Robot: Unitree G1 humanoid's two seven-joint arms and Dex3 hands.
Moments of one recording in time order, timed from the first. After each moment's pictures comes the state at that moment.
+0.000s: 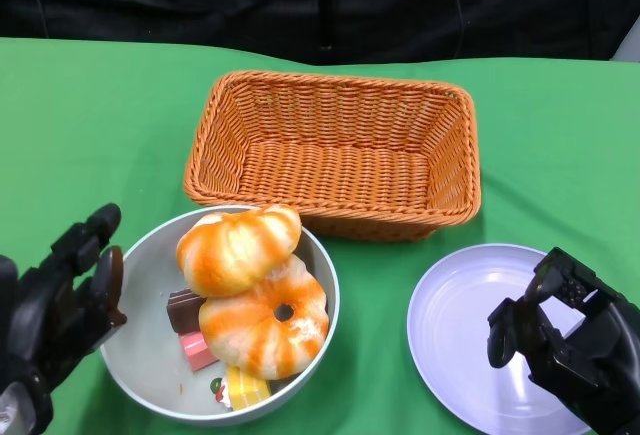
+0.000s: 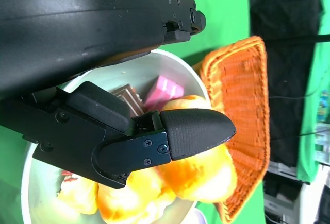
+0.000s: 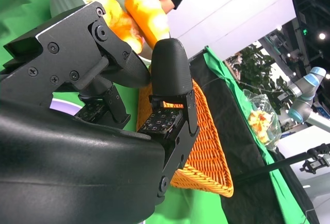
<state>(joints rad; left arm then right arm) -0.01 0.22 0.15 0.02 -0.28 0.31 -0.28 0.14 0.04 -0.12 -0.10 0.58 0.19 0.34</state>
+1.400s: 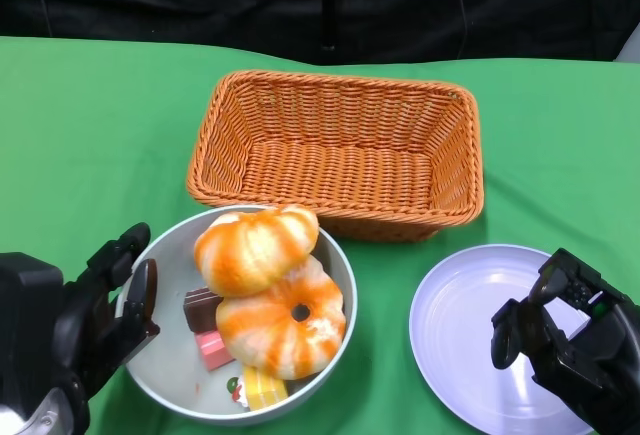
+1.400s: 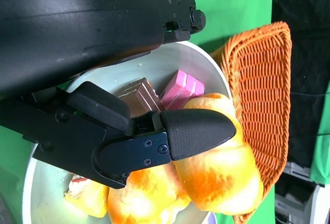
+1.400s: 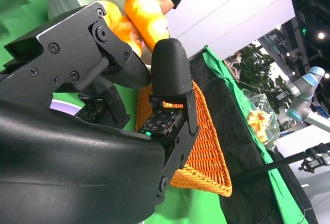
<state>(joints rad) -0.02 0.14 0.11 0.07 -0.24 0.30 -0.27 0.16 0.04 -0.13 -0.13 0.58 0.20 0.33</state>
